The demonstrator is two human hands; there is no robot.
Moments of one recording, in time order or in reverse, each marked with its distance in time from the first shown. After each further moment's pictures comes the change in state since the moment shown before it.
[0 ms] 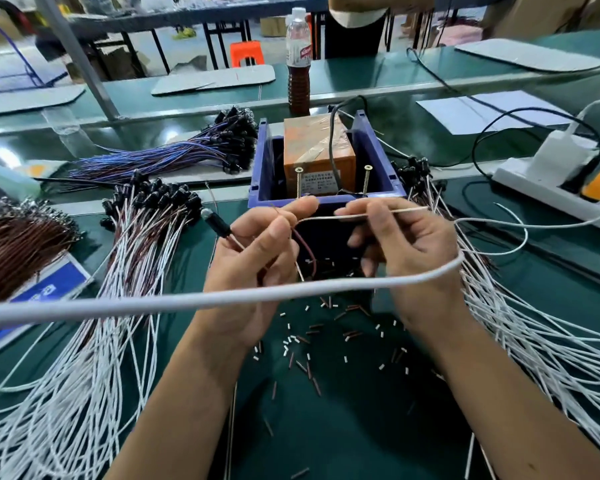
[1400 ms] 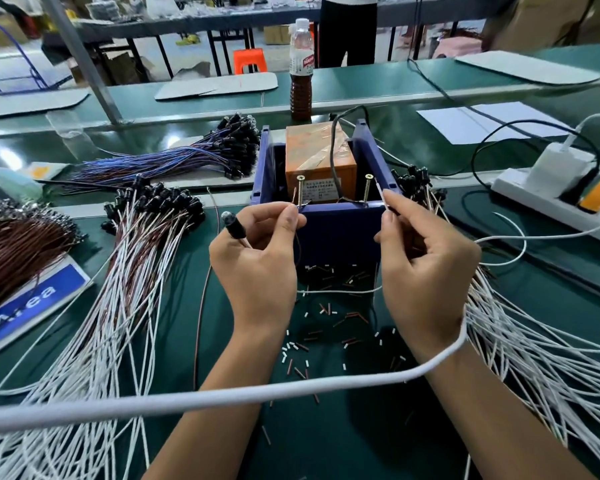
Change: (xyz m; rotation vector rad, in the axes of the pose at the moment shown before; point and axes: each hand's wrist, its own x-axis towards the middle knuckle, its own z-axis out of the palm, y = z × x) left_hand 0.020 -0.028 0.012 0.692 0.632 0.389; right_hand -0.001 0.002 -0.003 -0.625 0.348 -0.414
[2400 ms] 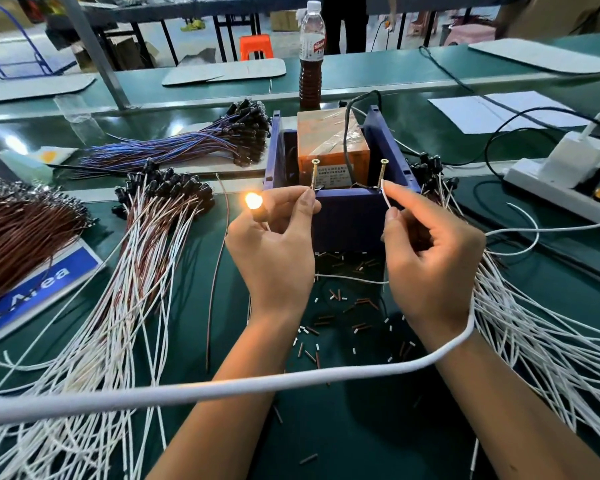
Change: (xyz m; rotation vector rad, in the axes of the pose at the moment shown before) left_hand -0.004 0.007 0.001 0.091 -0.013 0.107; right_hand -0.005 -0.002 0.000 0.043 -0.095 0.027
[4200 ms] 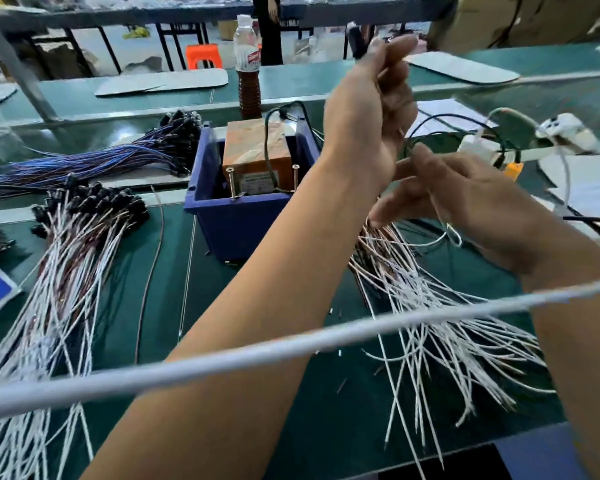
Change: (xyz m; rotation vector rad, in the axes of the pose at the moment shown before) left_hand 0.026 0.103 0.155 -0.834 -0.616 -0.669; right_hand 0.094 -0.004 -0.125 0.204 -0.699 0.445
